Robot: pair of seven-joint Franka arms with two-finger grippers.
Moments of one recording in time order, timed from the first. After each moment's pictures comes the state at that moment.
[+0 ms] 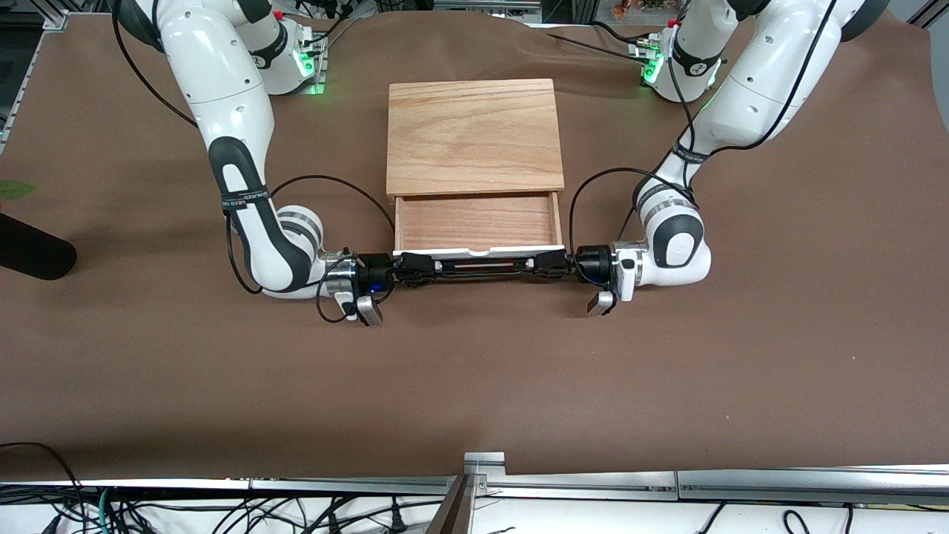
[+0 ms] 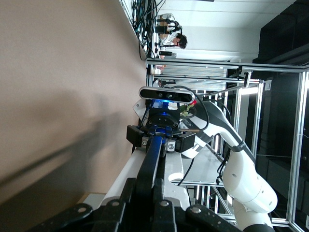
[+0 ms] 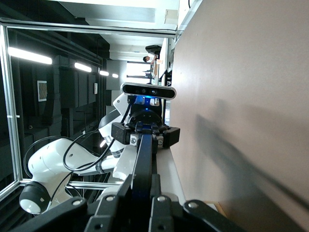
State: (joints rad) left arm -0.10 0.75 -0.22 -1.82 -1.73 1.89 0.97; right arm 0.41 0.84 -0.07 -1.63 1.81 1.74 -0.97
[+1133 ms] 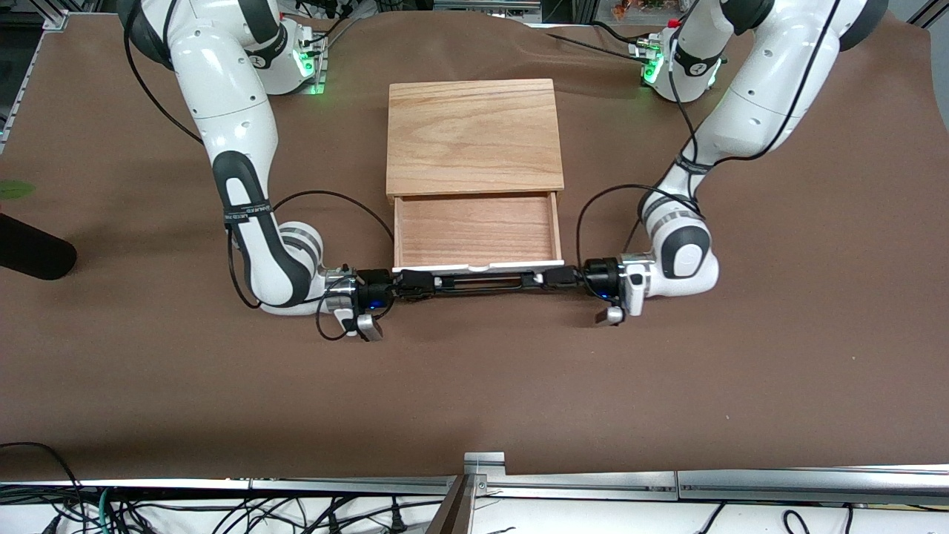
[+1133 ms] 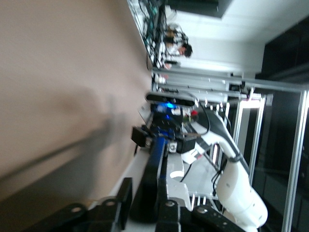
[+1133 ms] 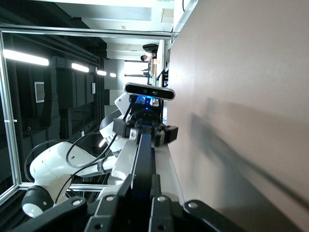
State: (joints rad) left arm -0.08 0.78 -0.16 -1.78 -1.72 1.87 0.89; right arm 0.40 0.92 -0.10 -1.51 1.79 1.73 -0.90
